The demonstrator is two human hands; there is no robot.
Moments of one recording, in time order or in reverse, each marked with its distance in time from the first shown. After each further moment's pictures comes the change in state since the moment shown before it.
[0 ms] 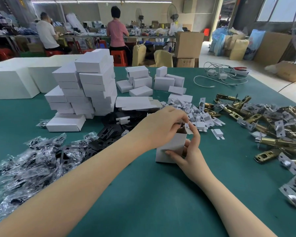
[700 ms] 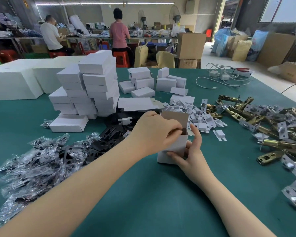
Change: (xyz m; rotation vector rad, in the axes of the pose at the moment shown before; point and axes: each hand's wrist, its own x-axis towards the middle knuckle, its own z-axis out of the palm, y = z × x) left_hand -0.013 -0.010 0.008 0.356 0.122 0.050; right_hand -0.001 0.001 0.001 -0.004 0.024 -0.030
